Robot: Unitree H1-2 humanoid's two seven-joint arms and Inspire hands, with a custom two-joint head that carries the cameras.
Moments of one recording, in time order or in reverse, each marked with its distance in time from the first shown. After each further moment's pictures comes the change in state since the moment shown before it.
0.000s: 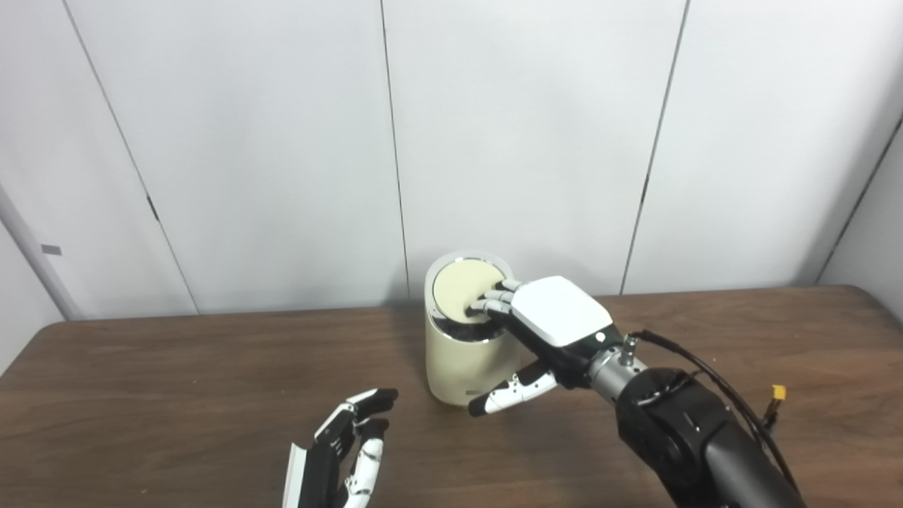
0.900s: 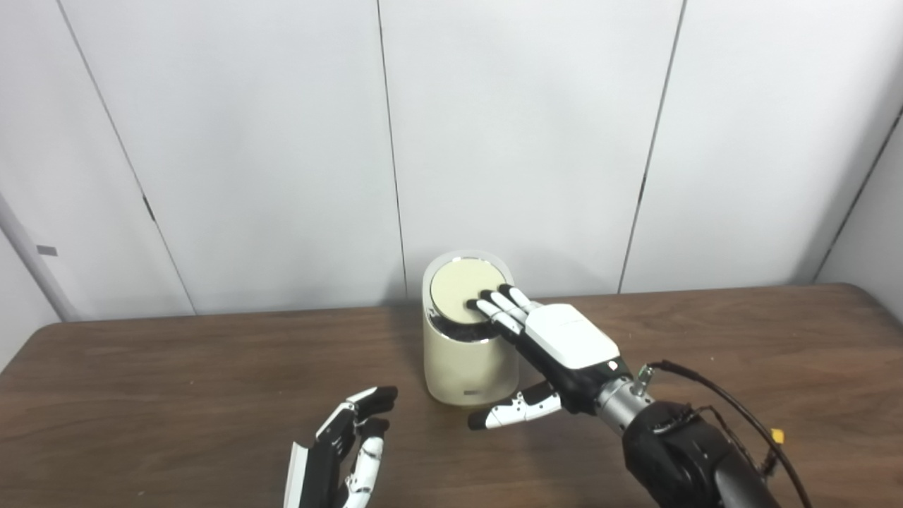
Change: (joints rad) left arm -0.003 -0.001 0.002 0.000 0.020 0.013 0.005; right arm 0.102 0.038 -0.054 0.060 0.177 -0.056 -0.195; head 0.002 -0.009
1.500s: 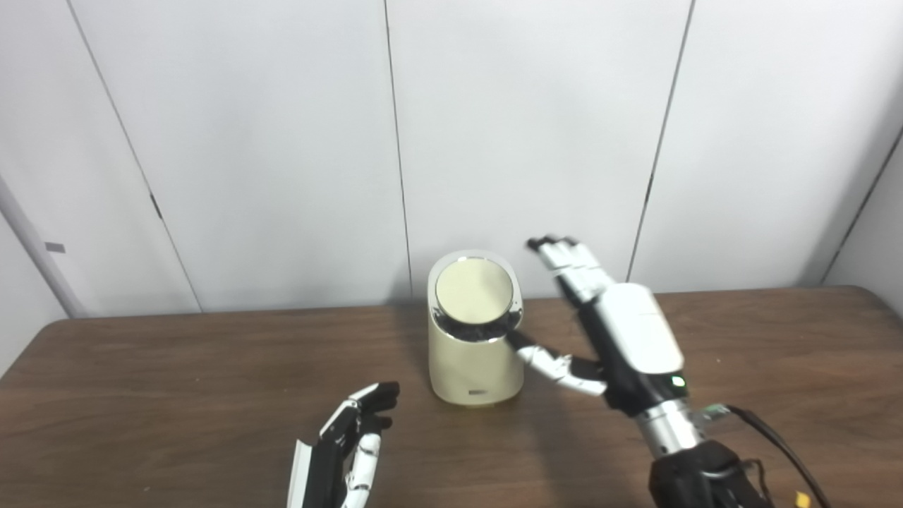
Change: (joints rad) left arm -0.003 -0.001 0.001 0.003 0.011 0.000 0.004; right arm 0.169 0.126 -0.181 -0.146 0.126 -0.063 -0.384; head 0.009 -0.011
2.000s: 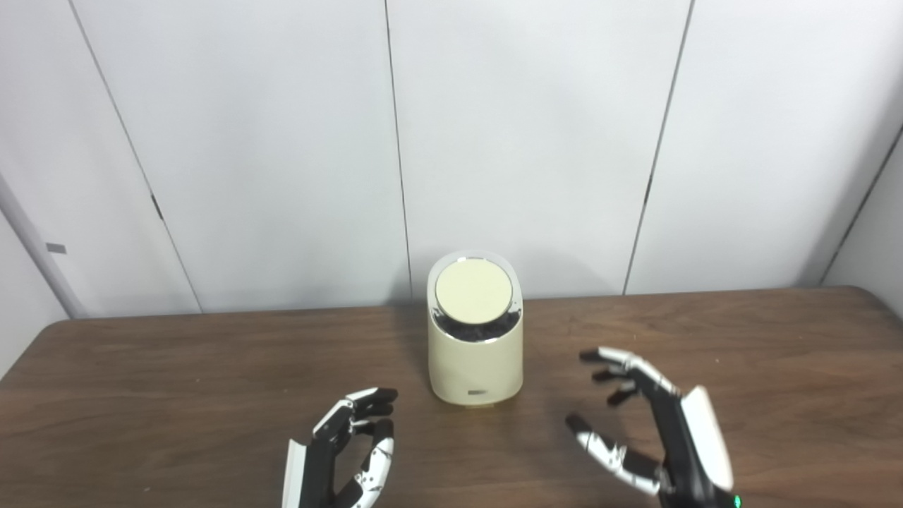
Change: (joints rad) left arm -0.001 0.000 0.009 0.003 0.064 -0.022 0.067; right arm 0.295 0.071 -0.053 0.087 0.232 -0.187 -0.151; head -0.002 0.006
